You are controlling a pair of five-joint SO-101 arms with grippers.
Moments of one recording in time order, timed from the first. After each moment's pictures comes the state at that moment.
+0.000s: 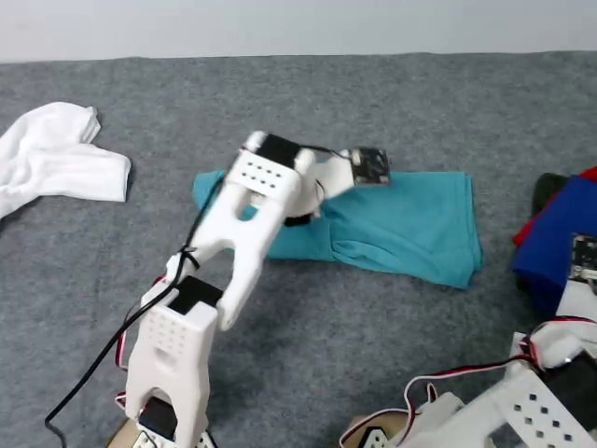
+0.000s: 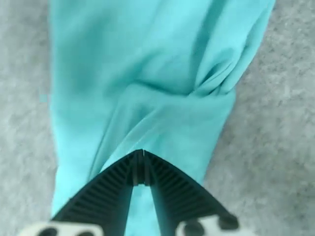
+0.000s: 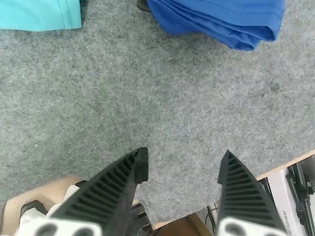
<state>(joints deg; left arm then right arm) 21.4 34.9 -30.4 88.6 -47.7 51.2 -59.3 32.8 100.7 36.0</state>
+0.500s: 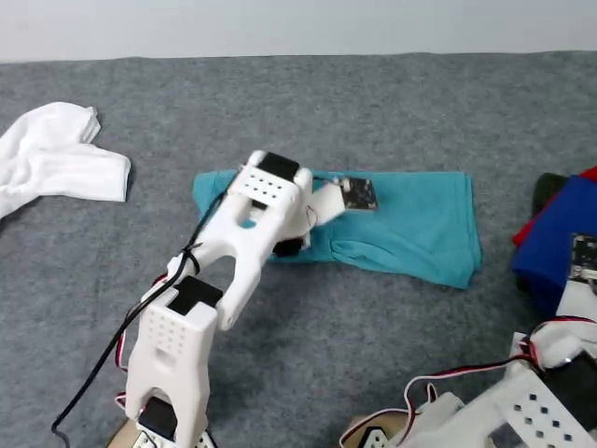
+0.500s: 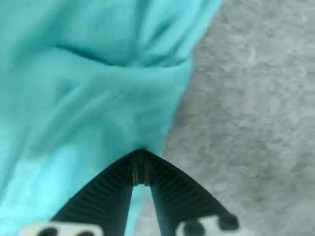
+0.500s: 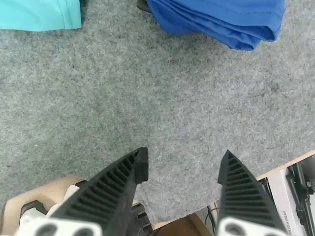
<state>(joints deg) 22.5 34.9 -13.9 87.3 -46.0 51.2 -59.3 32.8 100.7 36.0</state>
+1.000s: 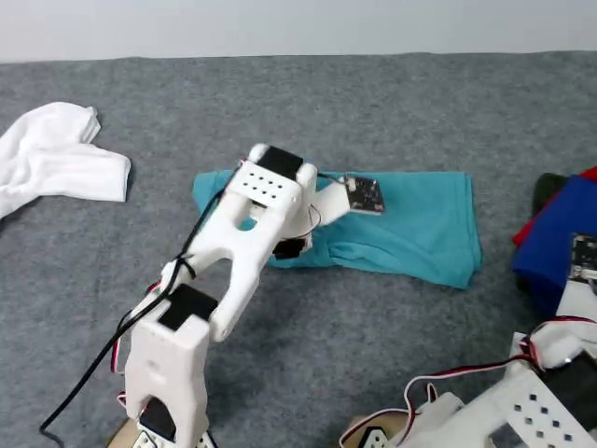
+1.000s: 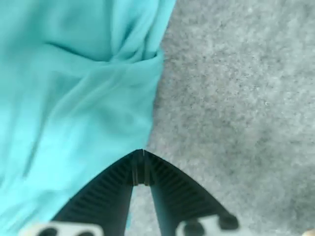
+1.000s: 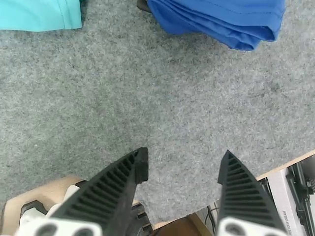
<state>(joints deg) 23.7 26.6 -16.7 96.0 -45.9 51.2 -59.3 32.8 100.7 36.0</state>
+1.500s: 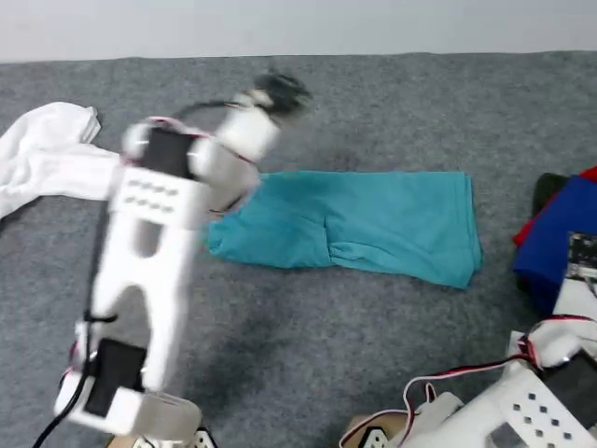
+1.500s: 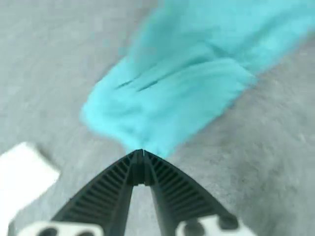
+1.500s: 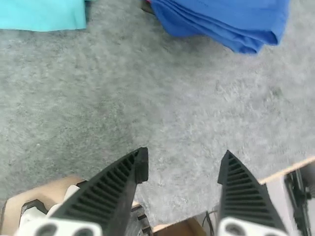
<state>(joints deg) 8.4 -1.7 -16.8 98.6 -20.9 48.7 -59.3 32.8 100.7 35.9</state>
